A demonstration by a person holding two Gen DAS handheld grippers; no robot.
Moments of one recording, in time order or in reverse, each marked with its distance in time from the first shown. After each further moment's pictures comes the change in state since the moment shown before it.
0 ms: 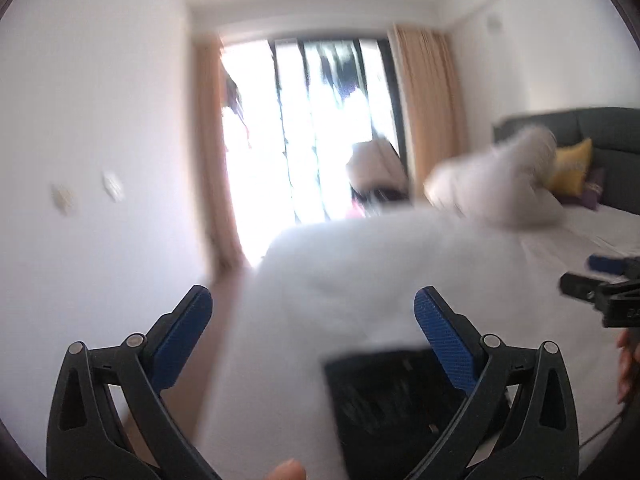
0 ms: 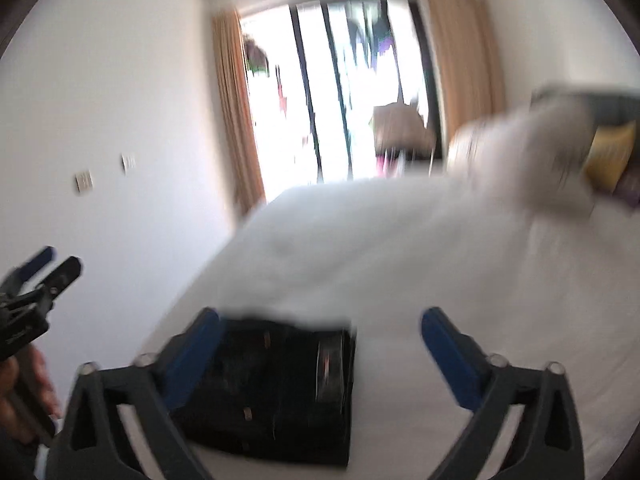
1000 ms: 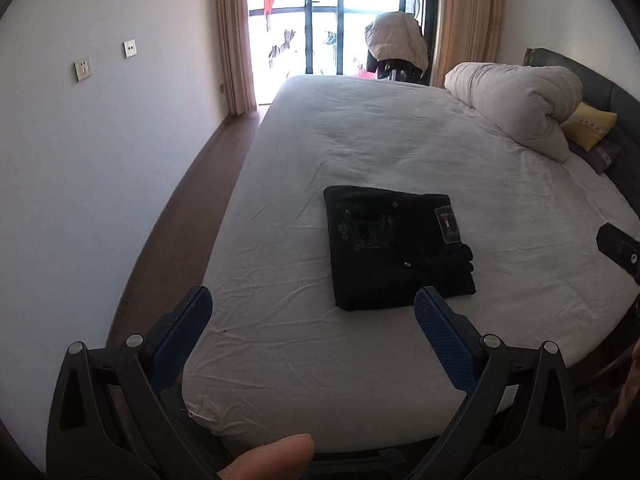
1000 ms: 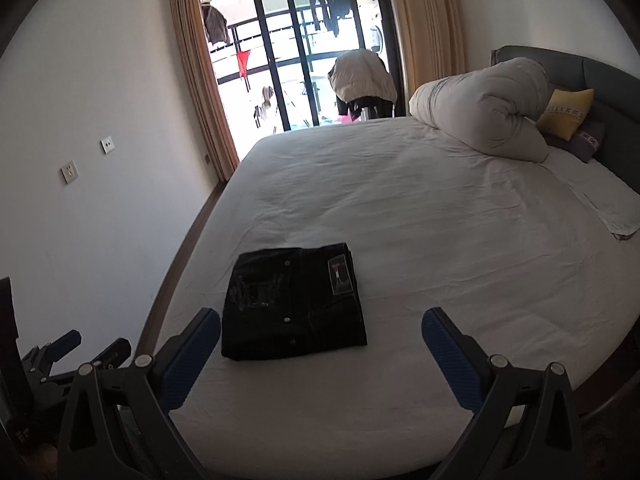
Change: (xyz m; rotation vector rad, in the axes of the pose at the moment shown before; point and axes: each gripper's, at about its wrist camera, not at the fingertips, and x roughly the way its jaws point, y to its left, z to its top) left arm -0.055 0.011 -0.047 -0.150 0.633 -0.033; right arm -0.098 0.057 -0.015 0.120 0.297 -0.125
